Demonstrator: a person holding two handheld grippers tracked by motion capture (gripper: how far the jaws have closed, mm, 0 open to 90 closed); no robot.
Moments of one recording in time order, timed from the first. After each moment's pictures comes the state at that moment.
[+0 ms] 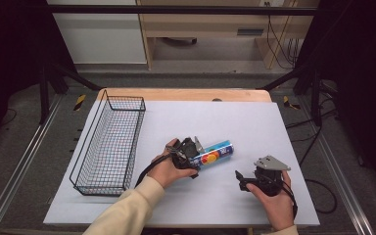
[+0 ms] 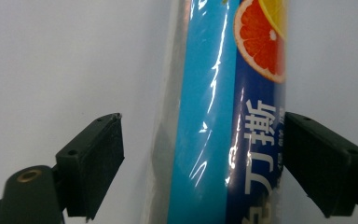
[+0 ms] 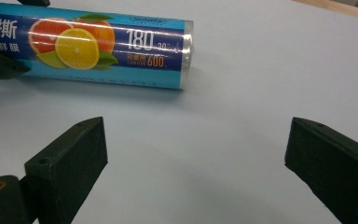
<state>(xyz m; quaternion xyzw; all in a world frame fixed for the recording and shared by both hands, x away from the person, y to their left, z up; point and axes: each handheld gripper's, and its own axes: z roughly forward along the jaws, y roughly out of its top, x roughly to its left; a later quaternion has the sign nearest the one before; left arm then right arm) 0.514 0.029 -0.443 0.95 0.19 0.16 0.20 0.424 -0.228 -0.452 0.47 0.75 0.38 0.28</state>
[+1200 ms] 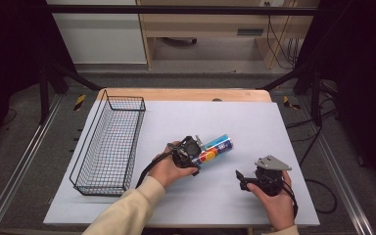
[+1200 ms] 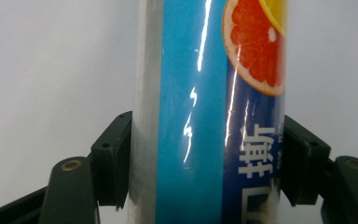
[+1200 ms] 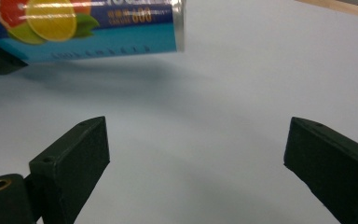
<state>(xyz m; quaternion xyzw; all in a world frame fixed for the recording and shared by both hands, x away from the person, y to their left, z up) 0.512 0.029 -0.426 0.95 0.22 0.13 0.20 0.424 -0.230 -0.452 0.46 0.75 0.38 0.27</state>
